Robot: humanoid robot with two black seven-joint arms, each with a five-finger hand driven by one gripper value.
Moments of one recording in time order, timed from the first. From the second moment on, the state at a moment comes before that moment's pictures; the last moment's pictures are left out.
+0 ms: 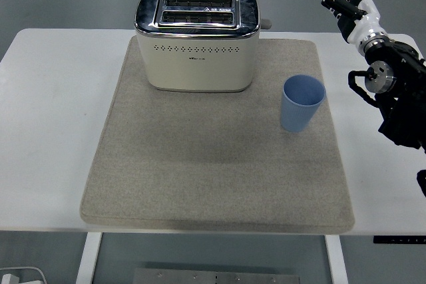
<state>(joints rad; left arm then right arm) 0.01 0.00 -0.06 -0.10 -0.03 -0.08 0.10 1.17 0.00 0.39 0.07 0.01 0.18 0.30</state>
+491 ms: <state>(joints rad) 0.01 0.00 -0.06 -0.09 -0.03 -0.08 0.10 1.17 0.00 0.38 0.07 0.01 0.22 0.31</state>
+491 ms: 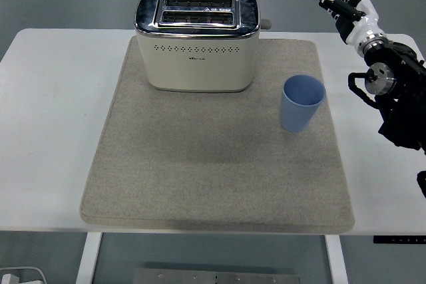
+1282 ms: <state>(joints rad) 0.00 0.00 -0.05 -0.10 -0.03 -0.08 0.10 1.13 -0.05 0.29 0.07 0.00 0.47 0.31</state>
